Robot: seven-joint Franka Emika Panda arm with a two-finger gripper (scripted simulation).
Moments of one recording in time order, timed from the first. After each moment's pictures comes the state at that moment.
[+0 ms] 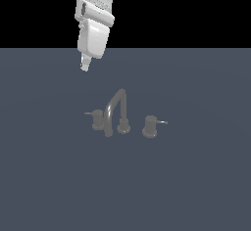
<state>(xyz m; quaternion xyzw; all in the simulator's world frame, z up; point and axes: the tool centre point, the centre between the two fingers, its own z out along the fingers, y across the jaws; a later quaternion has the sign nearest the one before) -0.011 0.123 0.236 -0.83 0.53 0.13 0.09</state>
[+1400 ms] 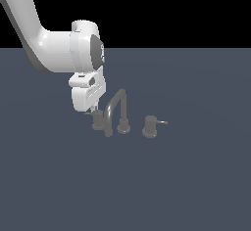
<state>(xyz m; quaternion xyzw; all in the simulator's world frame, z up) 0.041 0.124 0.066 -0.63 0.78 0.00 0.00</state>
